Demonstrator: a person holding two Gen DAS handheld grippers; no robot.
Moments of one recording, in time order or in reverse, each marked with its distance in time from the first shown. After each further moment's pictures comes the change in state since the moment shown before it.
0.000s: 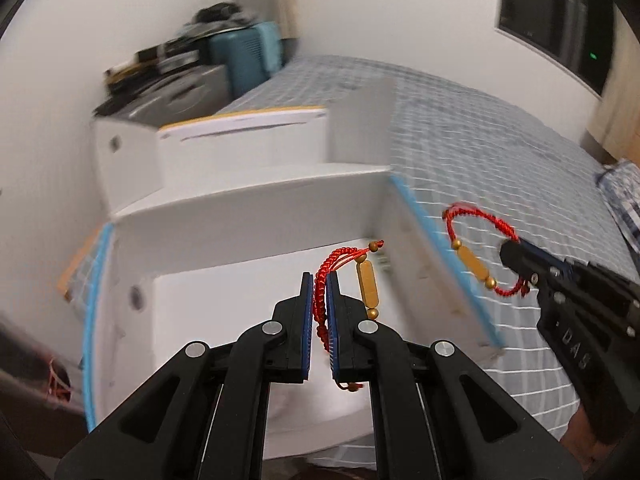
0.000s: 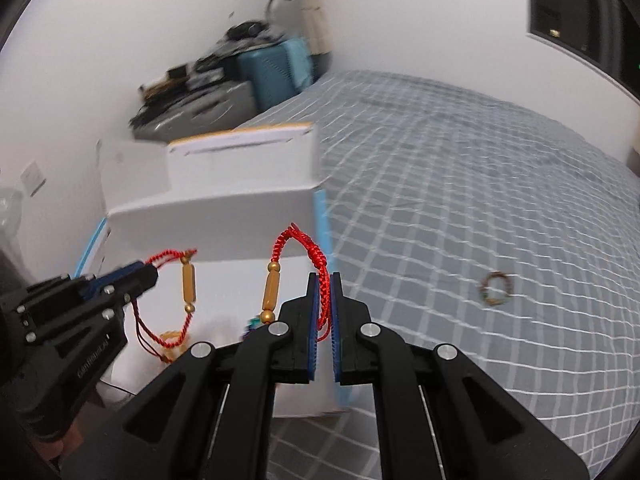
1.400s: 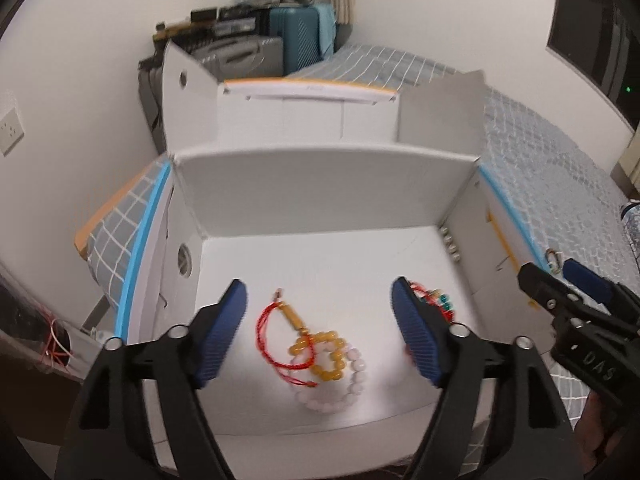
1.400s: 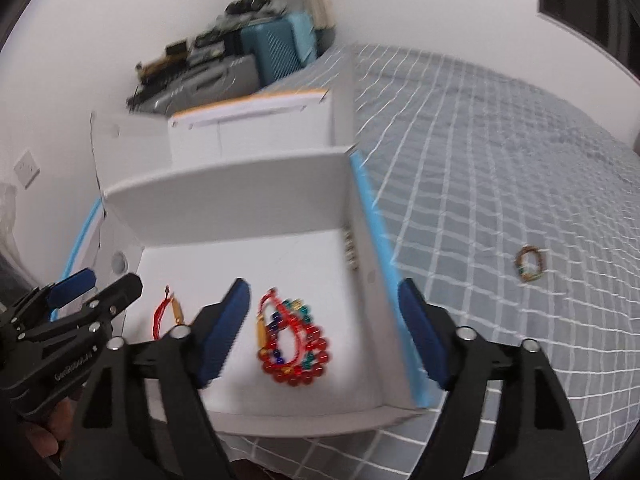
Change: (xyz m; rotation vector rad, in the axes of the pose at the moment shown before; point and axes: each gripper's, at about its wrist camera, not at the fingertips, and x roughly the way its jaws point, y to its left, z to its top) left arm 0.011 0.063 -0.020 -0.120 0.016 0.047; right arm 0.024 0.021 -0.011 0.044 0.049 -0.010
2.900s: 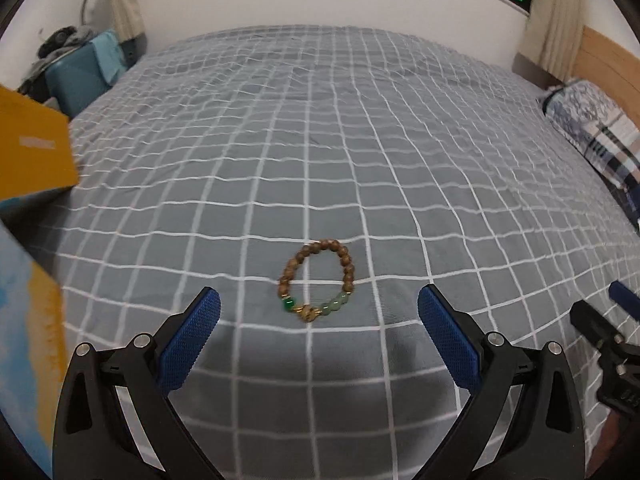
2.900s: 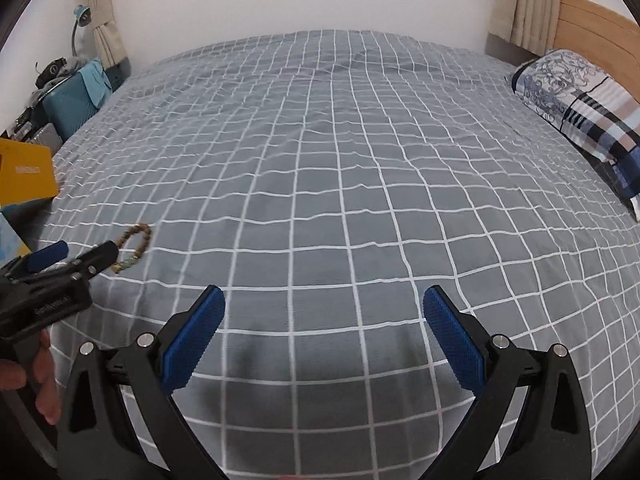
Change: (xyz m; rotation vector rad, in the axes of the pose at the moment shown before) left arm 0.153 -0.410 -0.031 0.380 0.046 -0.263; right arm 0.001 -0.423 -0.091 0.326 0.013 -0.356
